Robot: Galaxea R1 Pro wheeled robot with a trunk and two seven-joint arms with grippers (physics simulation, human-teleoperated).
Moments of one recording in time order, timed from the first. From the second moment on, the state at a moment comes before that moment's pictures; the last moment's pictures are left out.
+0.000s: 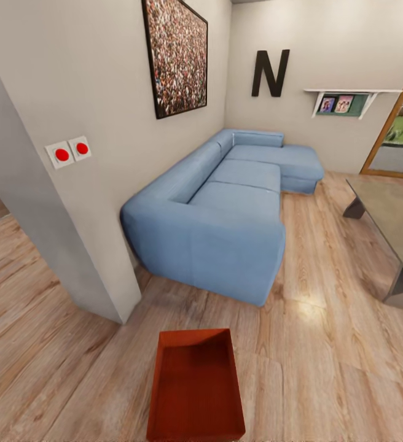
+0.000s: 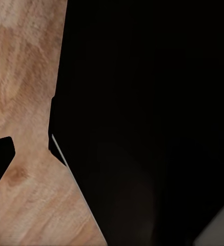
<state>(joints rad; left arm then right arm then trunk) 0.00 -0.01 0.00 -0.04 0.24 -0.13 0.01 -0.11 -0.01 0.65 0.03 -0.42 -0.14 -0.05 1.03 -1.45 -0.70</state>
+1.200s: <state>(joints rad) 0.00 -0.01 0.00 -0.04 0.23 -0.13 0.01 -0.11 -0.01 0.65 0.03 -0.42 -0.15 -0.05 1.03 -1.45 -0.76</state>
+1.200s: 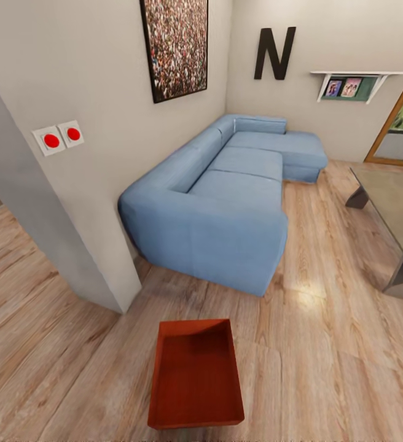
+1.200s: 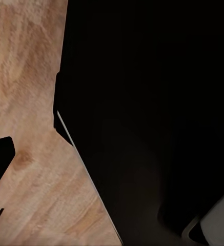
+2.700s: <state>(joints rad) 0.00 -0.02 0.00 -0.07 0.24 -0.13 0.01 -0.11 -0.01 0.65 0.03 -0.42 -0.15 -0.05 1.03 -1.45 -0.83</state>
